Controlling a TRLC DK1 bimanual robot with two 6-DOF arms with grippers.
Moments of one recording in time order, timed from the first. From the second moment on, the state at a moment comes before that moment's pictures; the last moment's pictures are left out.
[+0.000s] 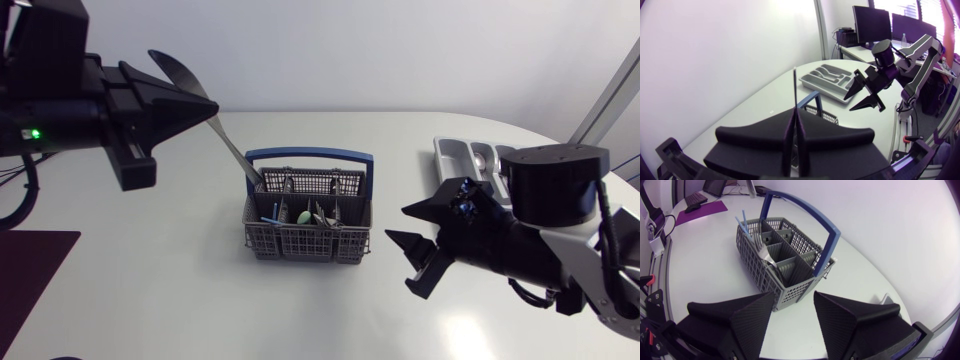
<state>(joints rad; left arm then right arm) -0.38 1.00 1.03 -0.44 0.42 0.38 0.52 1.01 0.52 -0.10 -0.09 -0.39</state>
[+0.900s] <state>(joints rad) -0.69 1.24 1.07 -0.45 0.56 0.27 0.54 0.99 0.58 -0.26 -0.52 -0.39</state>
